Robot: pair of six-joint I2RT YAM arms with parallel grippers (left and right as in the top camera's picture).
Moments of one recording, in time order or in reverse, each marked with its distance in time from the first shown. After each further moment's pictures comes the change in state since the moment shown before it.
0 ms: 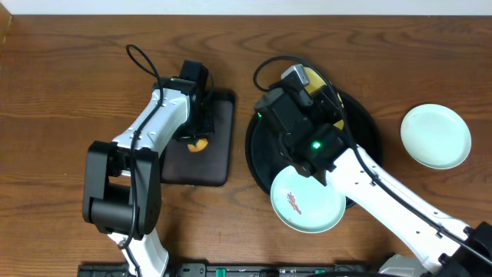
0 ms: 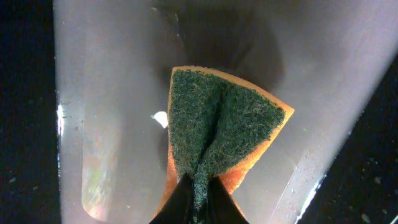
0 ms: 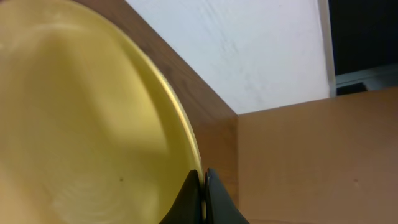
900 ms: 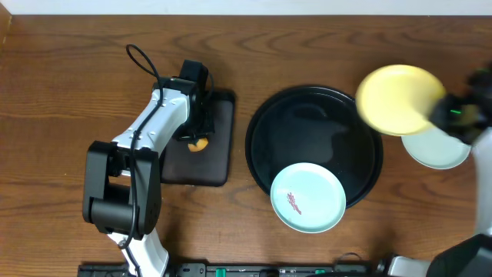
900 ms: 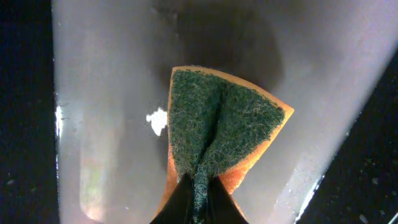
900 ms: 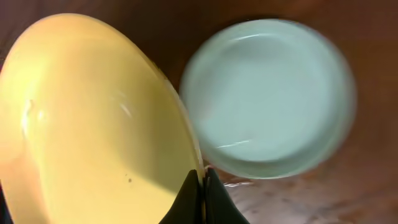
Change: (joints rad) left arm 0.001 0.000 0.000 0.004 0.003 0.000; right arm -1.194 -0.042 0.002 -0.191 -1.216 0.554
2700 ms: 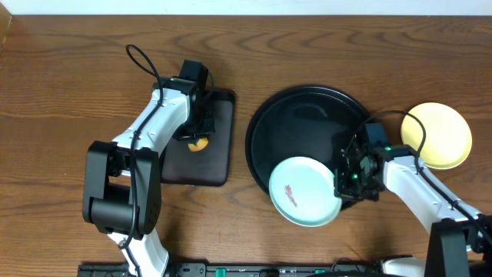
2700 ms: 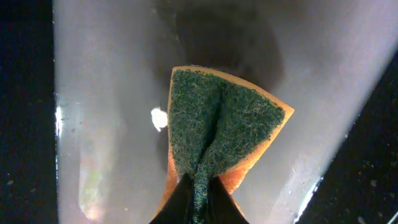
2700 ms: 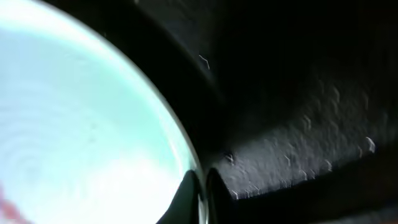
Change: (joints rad) left arm 0.000 0.000 0.000 0.003 0.000 -0.007; right arm 0.581 0.008 -0.550 0.067 -0.161 -0.024
